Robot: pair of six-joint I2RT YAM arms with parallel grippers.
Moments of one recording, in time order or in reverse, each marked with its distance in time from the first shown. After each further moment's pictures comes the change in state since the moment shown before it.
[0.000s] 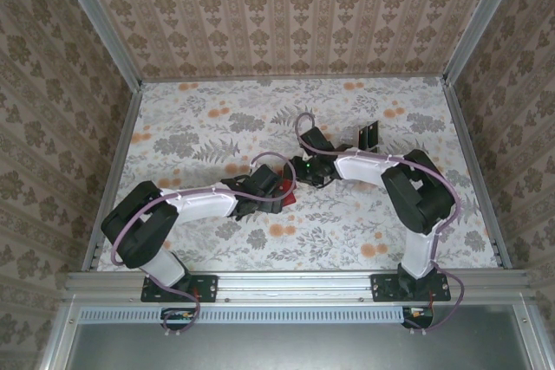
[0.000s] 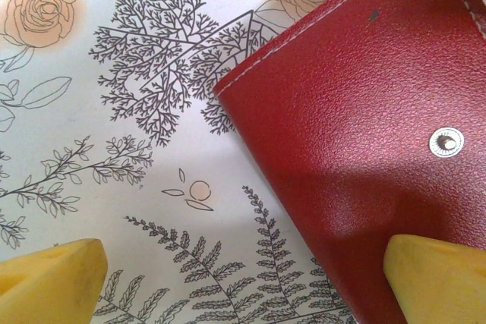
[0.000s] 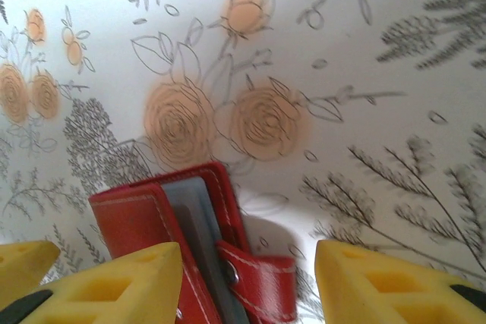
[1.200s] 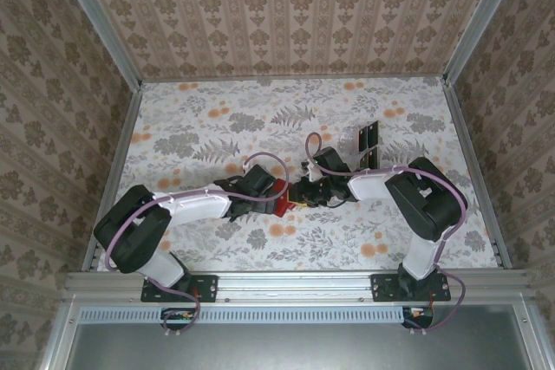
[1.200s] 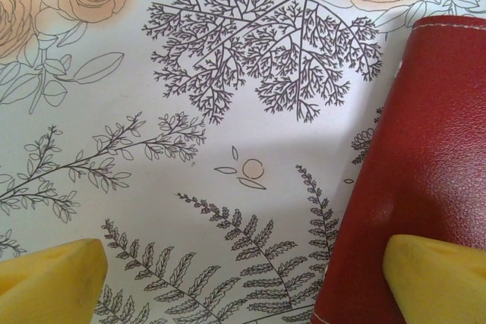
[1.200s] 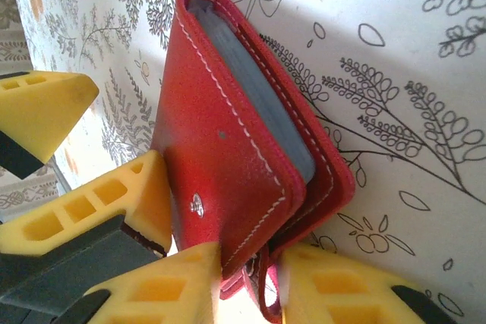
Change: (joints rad) left arm 0.035 -0.050 -0.043 -0.016 0.003 0.011; right arm -0.011 -0.086 -0.340 0.347 -0.384 0.030
